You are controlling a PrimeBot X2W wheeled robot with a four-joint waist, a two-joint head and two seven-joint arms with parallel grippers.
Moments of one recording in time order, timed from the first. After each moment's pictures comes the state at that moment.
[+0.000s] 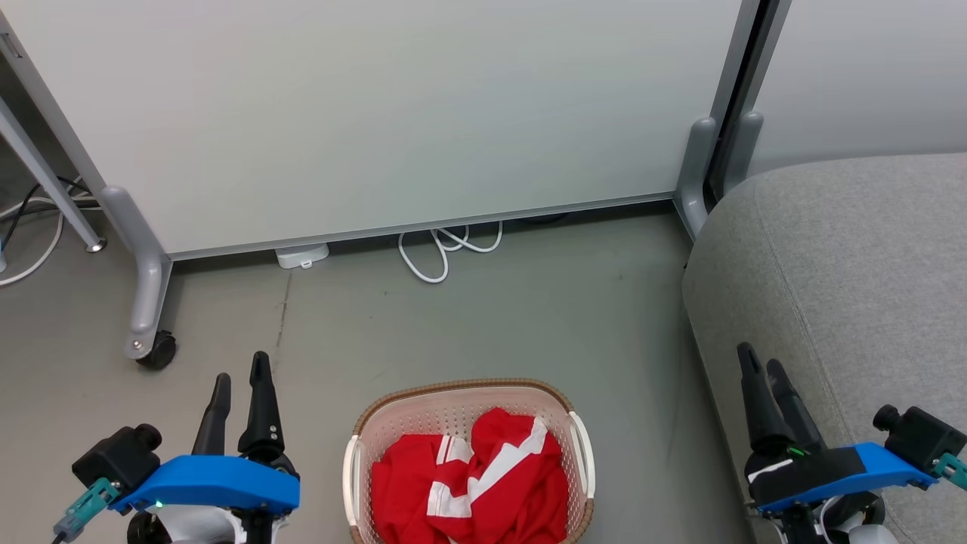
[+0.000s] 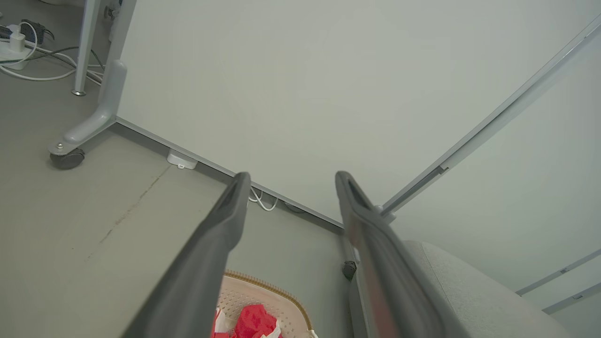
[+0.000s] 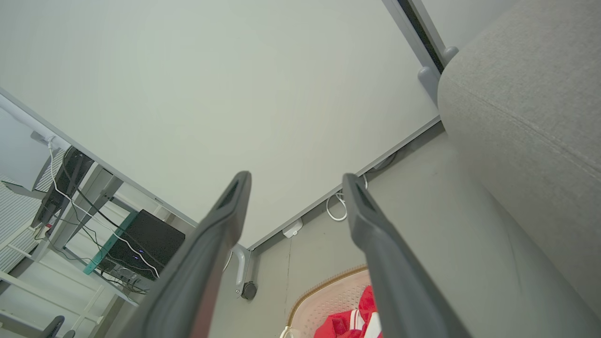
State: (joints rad) left arm -0.06 0.08 -0.04 0.23 -0.75 -0.05 -0.08; right arm -0.09 -0.04 0.00 0.24 0.80 0.13 -0.08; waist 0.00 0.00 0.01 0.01
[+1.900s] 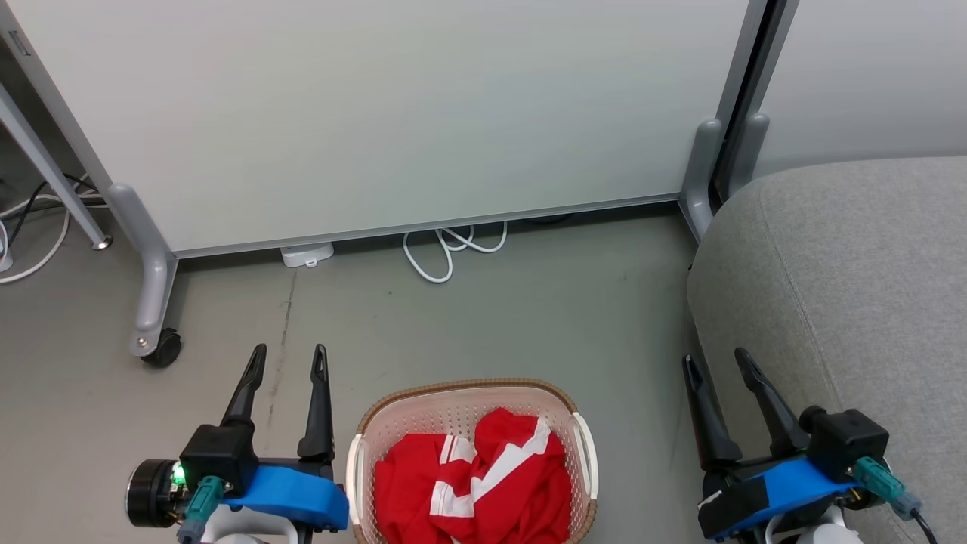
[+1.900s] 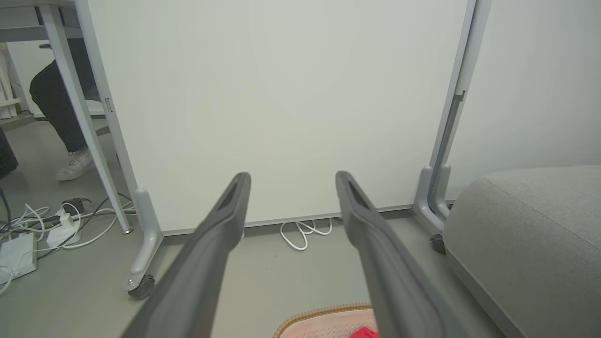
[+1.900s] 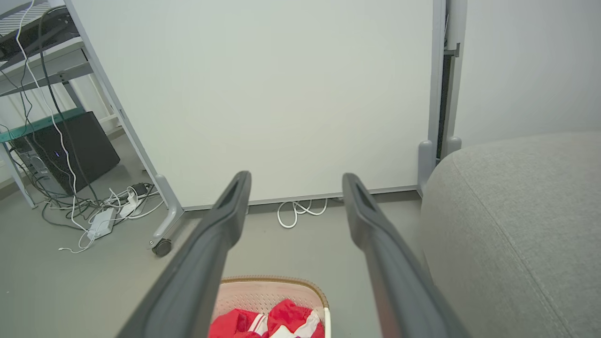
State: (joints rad) left arm -0.07 0.09 -0.14 0.23 -0.17 -0.03 -0.22; right arm -0.09 -0.05 0.08 0.25 0.24 0.13 -0.22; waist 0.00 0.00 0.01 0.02
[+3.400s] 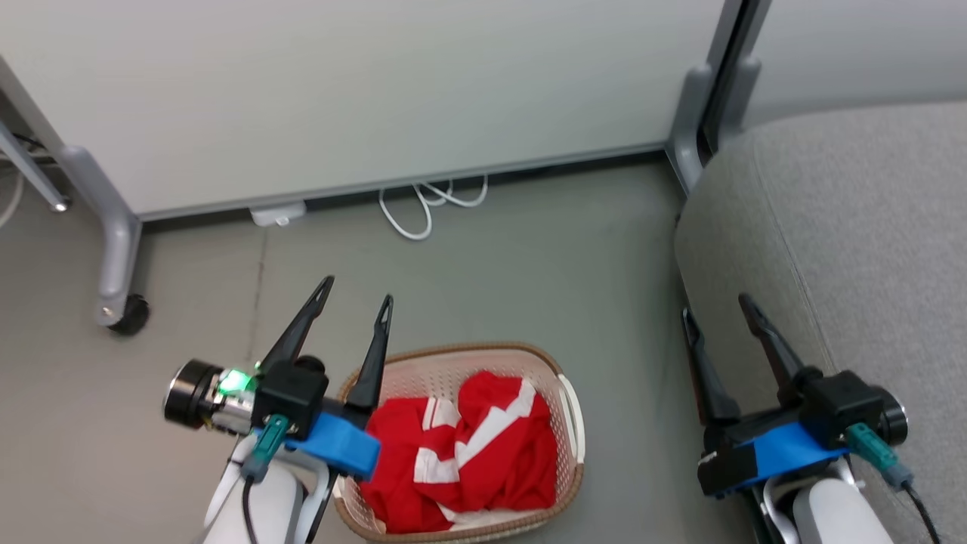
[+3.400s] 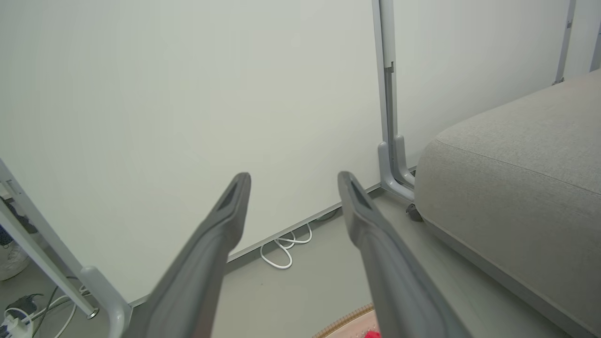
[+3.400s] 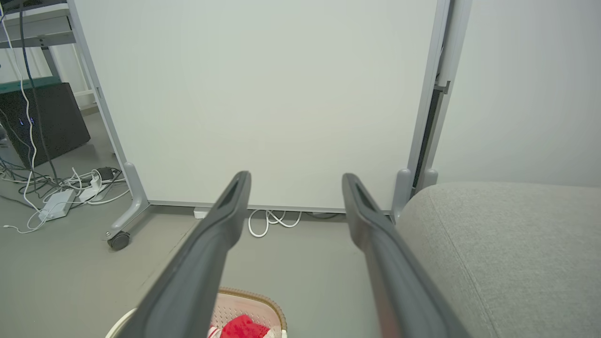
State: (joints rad) left arm -0.24 0.12 -0.25 0.32 0.01 -0.11 -0.26; right arm -0.16 -0.05 0.07 0.23 0.06 0.13 -0.26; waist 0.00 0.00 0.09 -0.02
